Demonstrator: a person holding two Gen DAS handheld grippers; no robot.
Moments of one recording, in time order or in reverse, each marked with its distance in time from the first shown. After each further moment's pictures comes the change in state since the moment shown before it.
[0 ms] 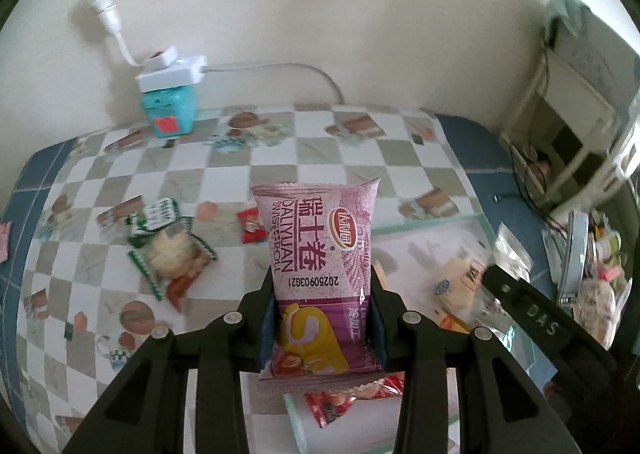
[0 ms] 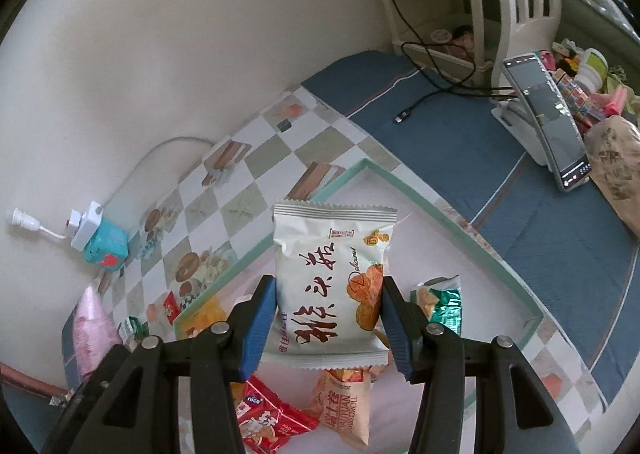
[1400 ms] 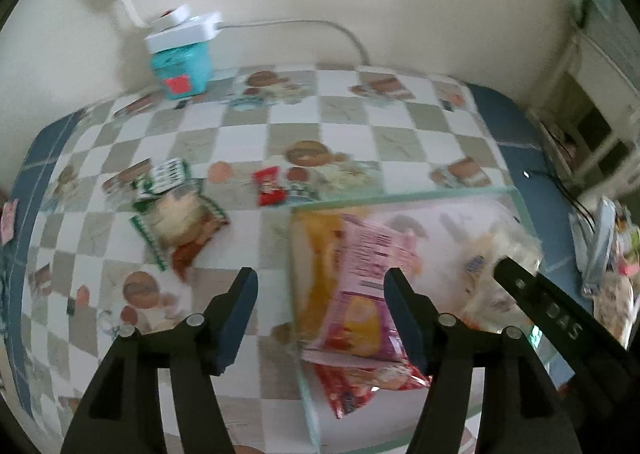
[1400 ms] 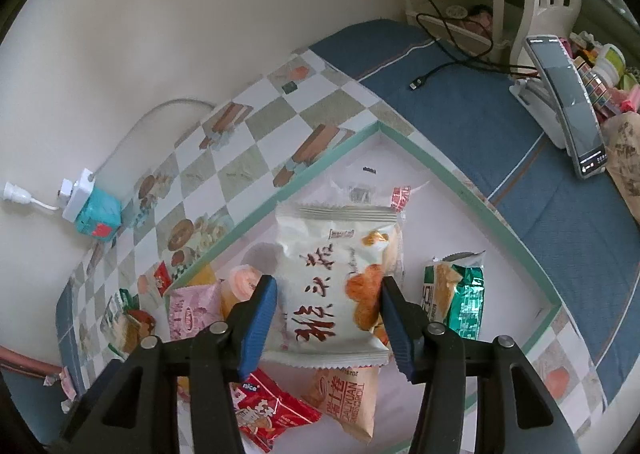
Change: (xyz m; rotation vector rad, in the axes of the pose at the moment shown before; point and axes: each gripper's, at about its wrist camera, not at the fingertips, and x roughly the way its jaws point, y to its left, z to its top) left arm 0.024 0.021 -0.007 -0.069 0.114 0.086; right arm 0.023 0.006 -0.005 -0.045 0.108 -0.016
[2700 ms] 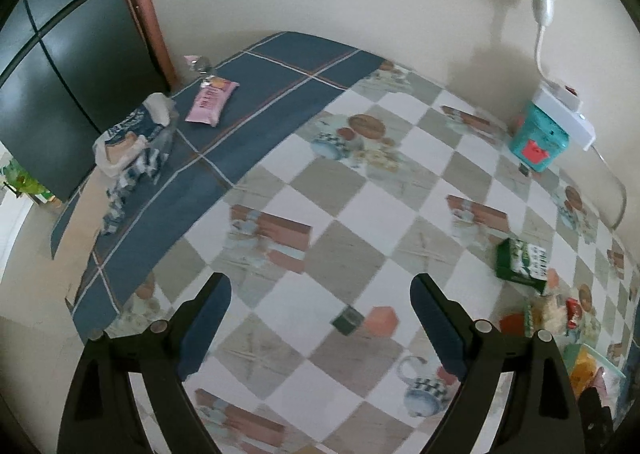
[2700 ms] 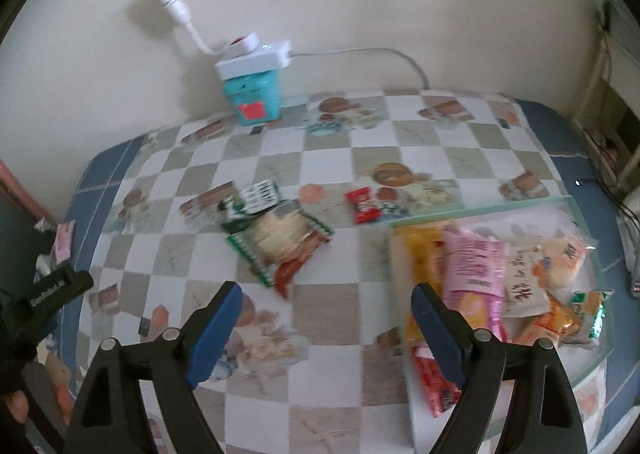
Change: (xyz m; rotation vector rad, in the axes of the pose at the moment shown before) left arm -0.038 0.309 -0.032 -0.604 -0.032 0.400; right arm -0.020 0.221 -0.118 -0.562 -0.013 0.093
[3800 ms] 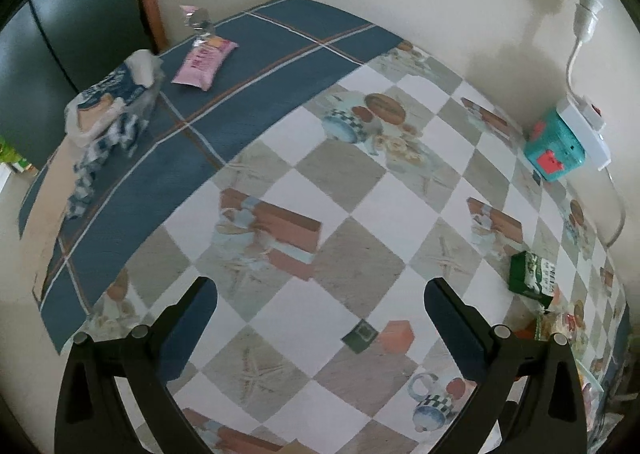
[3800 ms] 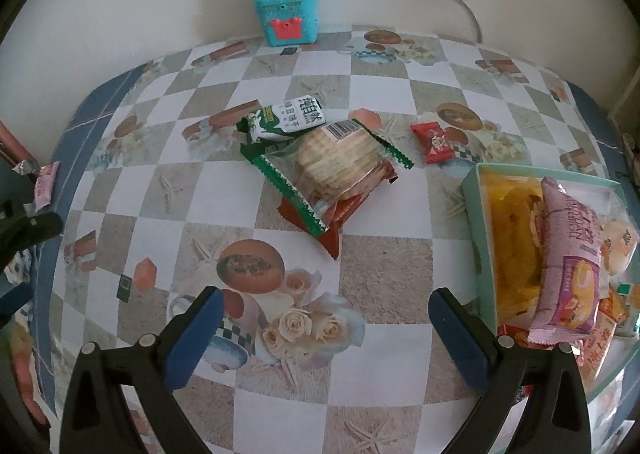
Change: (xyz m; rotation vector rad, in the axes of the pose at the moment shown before) left arm 0.047 0.024 0.013 -0.065 0.105 -0.105; right arm 0.067 0.036 -0.023 -0.066 0.150 -0.001
